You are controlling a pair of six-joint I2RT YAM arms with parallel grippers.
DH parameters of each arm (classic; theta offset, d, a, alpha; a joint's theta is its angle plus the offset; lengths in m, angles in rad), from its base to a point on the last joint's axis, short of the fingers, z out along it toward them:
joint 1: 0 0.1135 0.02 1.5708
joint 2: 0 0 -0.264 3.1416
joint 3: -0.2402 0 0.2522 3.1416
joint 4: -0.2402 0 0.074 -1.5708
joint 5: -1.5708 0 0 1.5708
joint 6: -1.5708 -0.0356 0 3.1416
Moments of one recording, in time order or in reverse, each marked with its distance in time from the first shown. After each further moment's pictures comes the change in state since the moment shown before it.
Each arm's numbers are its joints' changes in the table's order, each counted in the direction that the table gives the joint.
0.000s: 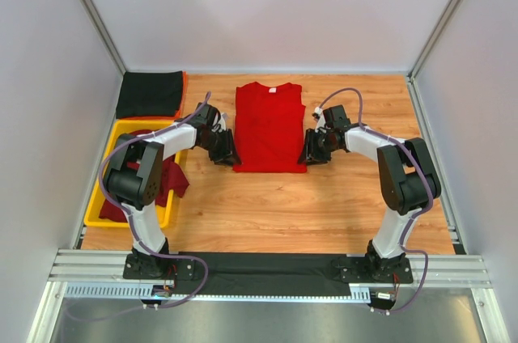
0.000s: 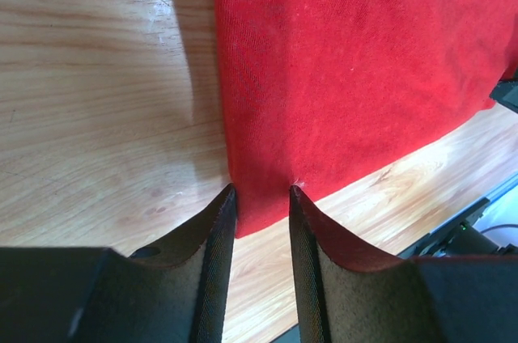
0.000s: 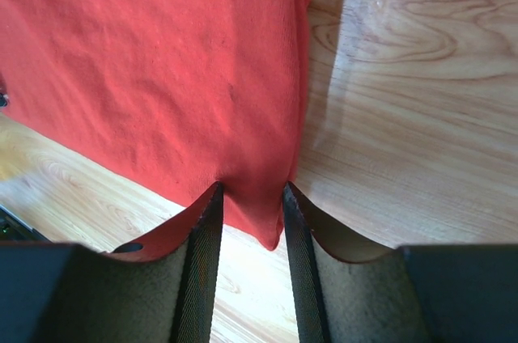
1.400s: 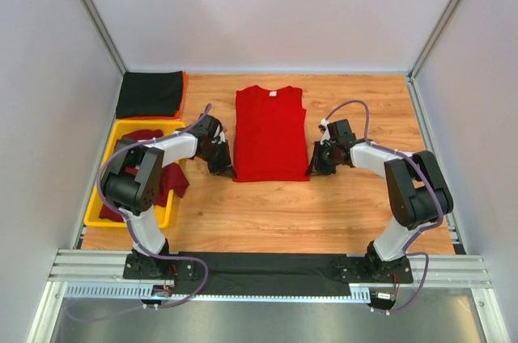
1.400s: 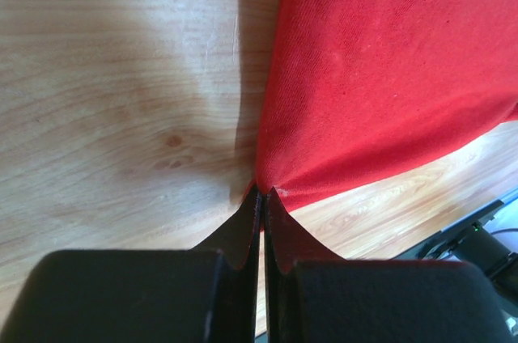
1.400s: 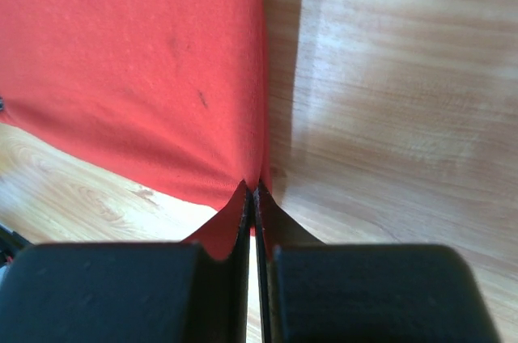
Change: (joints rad) left arm -0.033 0.044 0.114 0.000 0.053 0.066; right arm 0.006 0.133 0.203 0.096 -0.053 -0.049
